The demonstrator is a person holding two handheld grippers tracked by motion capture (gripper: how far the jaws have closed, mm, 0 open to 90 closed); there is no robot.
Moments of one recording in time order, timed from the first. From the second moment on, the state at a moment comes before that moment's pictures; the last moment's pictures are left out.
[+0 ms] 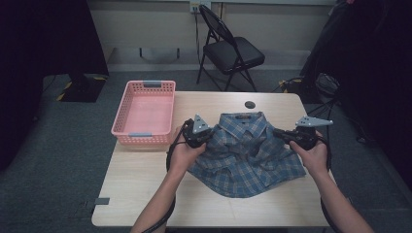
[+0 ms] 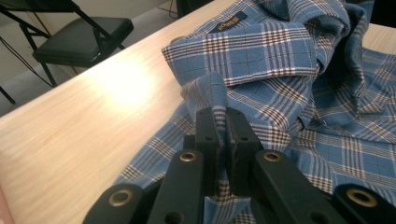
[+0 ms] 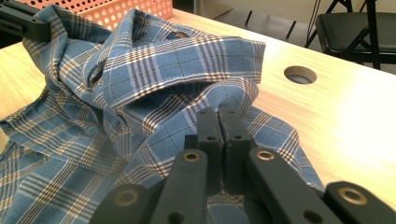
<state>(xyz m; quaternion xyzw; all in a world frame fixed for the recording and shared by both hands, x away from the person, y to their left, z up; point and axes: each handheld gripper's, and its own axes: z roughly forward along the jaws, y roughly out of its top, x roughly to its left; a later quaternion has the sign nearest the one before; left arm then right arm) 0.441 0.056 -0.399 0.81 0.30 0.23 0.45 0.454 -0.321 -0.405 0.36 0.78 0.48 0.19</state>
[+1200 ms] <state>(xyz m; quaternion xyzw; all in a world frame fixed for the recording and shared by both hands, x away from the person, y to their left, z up) 0.468 0.058 -0.371 0.80 0.29 0.25 0.46 0.480 -0.314 -0.378 0.36 0.76 0.49 0.21</state>
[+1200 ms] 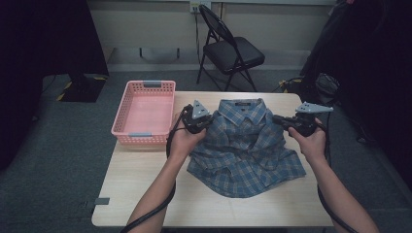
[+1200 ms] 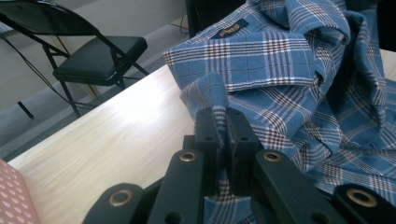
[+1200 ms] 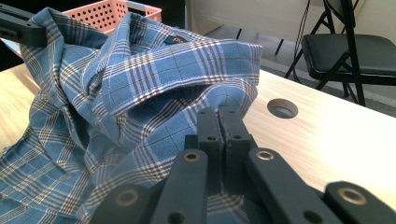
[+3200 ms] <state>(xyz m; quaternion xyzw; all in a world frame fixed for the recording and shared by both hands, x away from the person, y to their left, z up) 0.482 0.038 -0.414 0.83 0.29 0.18 0.45 0.488 -0.290 -0.398 0.36 0.77 0.48 0.20</state>
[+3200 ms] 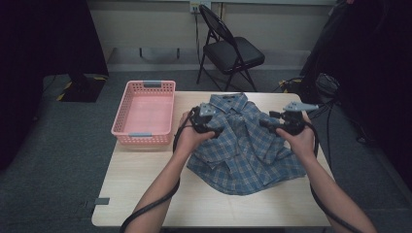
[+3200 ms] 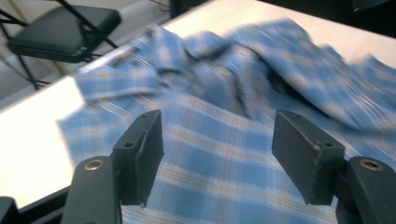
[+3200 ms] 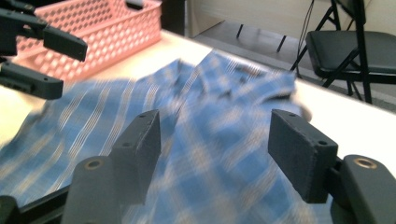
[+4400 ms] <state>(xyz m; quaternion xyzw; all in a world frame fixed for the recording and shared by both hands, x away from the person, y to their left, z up) 0.401 0.038 -0.499 0.88 0.24 0.13 0.40 0.399 -0.284 -0.497 0.35 0.83 0.38 0.18</state>
